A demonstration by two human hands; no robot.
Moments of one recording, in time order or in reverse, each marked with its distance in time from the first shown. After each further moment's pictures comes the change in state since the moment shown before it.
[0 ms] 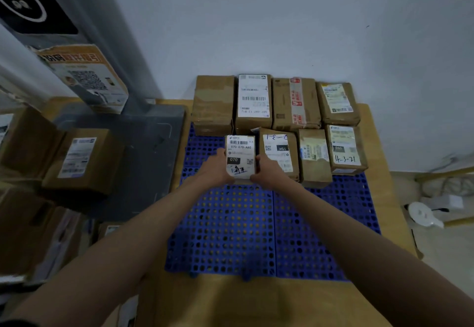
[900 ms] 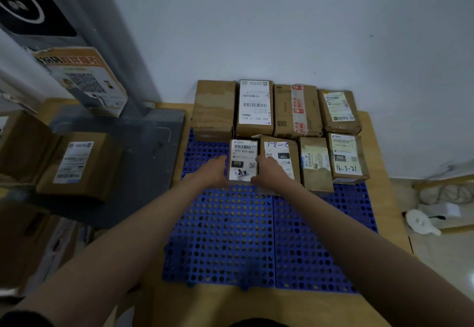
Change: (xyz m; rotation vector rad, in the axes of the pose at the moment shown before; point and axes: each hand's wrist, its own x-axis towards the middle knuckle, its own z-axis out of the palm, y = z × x) left_hand 0.029 -0.014 -0.007 0.157 -0.125 0.048; right_hand 0.014 -0.010 -0.014 -0.223 -0.005 -0.037
